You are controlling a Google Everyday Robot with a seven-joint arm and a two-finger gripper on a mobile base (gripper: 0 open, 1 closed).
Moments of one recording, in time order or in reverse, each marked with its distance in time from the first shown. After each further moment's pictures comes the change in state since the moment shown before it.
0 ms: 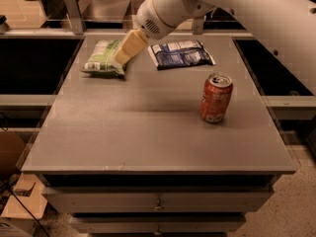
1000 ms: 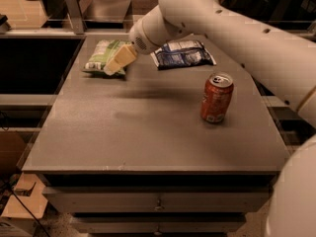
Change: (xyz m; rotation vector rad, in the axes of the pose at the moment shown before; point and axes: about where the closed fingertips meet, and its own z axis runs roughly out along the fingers) arm 0.022 -0.017 0.074 0.017 -0.018 0.126
